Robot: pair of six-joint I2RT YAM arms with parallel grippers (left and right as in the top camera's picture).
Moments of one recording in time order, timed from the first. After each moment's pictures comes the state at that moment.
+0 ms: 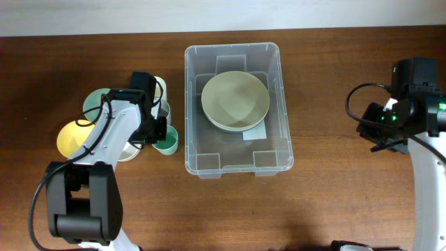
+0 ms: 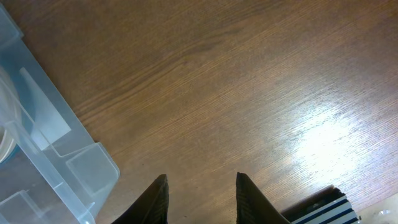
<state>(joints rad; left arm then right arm) -0.11 1.84 1.32 -0.98 -0.04 -0.10 -0.15 1.40 1.56 -1.44 0.10 0.38</state>
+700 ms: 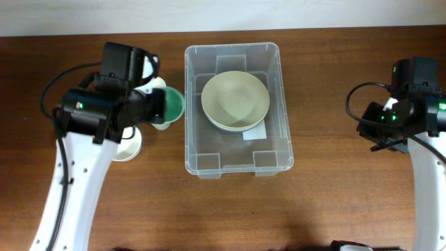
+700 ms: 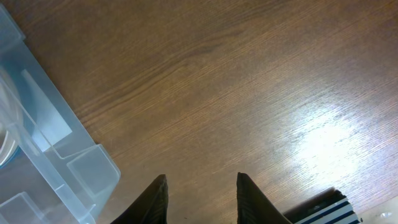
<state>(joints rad) -0.27 1.47 1.71 -1.23 -0.05 -0.10 -0.15 1.40 1.56 -1.43 0.10 0.38</state>
